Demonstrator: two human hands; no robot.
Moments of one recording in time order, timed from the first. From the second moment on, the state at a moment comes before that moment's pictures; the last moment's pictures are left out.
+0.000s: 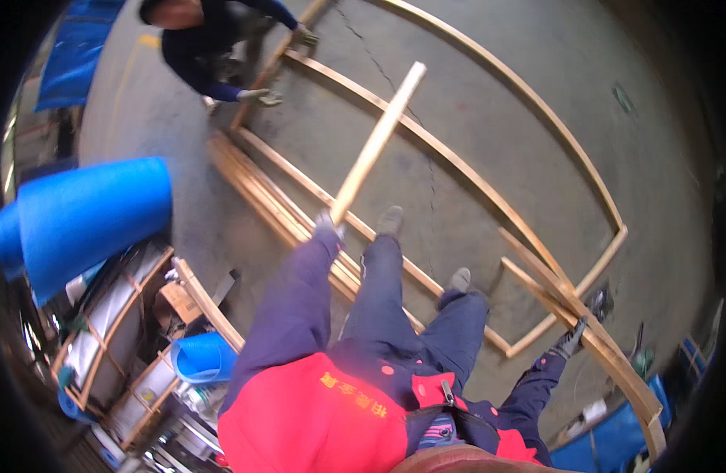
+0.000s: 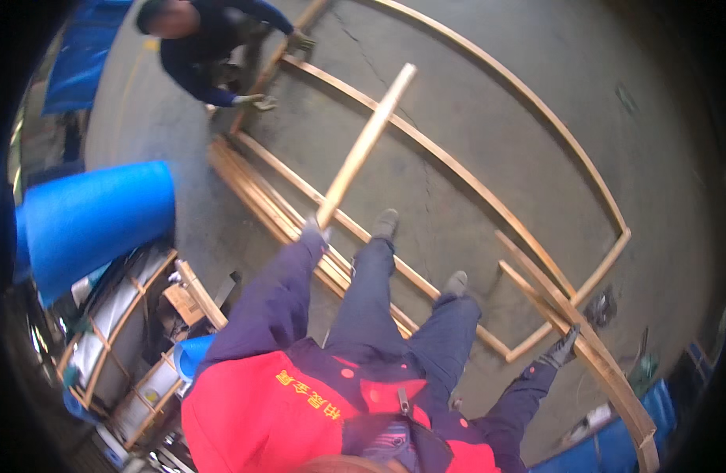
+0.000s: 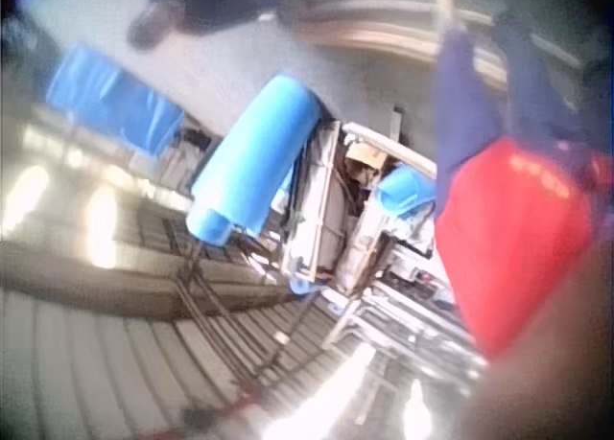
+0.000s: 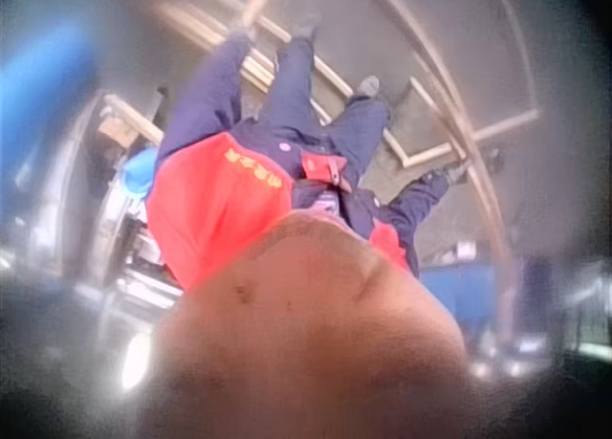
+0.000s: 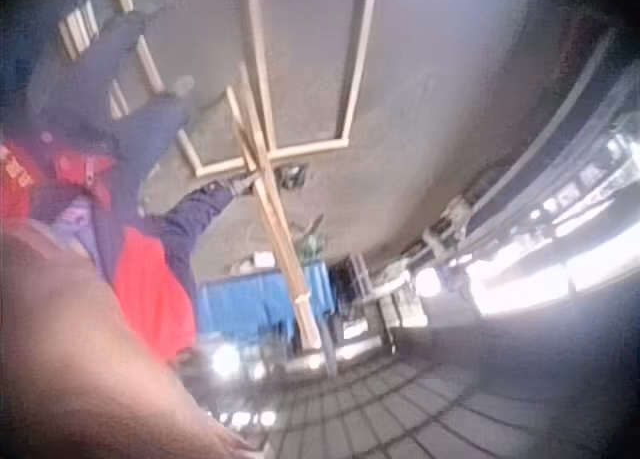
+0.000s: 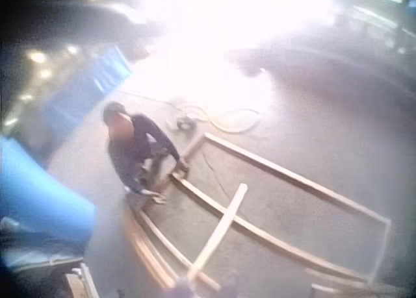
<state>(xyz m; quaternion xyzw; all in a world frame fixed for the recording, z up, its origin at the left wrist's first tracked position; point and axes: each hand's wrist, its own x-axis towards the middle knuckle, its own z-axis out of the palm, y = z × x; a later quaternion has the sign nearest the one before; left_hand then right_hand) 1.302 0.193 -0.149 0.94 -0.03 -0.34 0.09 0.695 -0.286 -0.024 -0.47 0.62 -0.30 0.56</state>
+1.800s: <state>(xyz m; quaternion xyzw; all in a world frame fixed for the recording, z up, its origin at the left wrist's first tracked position) 1.324 0.045 -0.600 0.91 -0.33 -0.20 0.16 0.818 -0.271 -0.472 -0.60 0.72 -0.24 0.25</state>
